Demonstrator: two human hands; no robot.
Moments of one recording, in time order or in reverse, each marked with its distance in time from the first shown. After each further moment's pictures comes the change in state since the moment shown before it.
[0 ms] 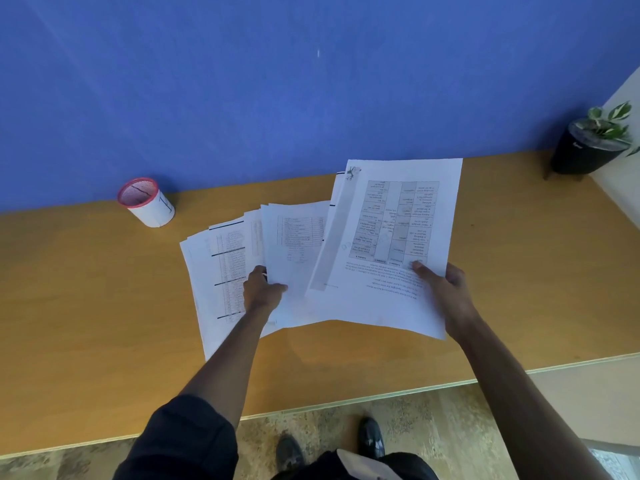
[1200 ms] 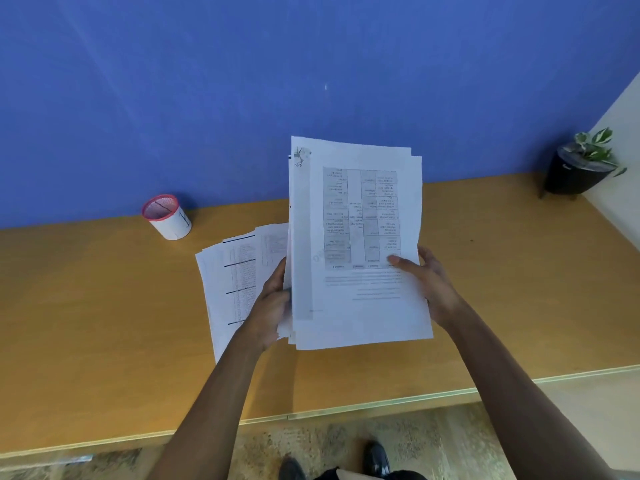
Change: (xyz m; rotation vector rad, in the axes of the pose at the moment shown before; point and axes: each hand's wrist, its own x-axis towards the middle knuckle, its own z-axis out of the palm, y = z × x) left_hand -0.104 0.038 -0.049 -0.738 -0.590 0.329; right_hand -0.003 -0.032 0.023 0.116 -0.252 0.076
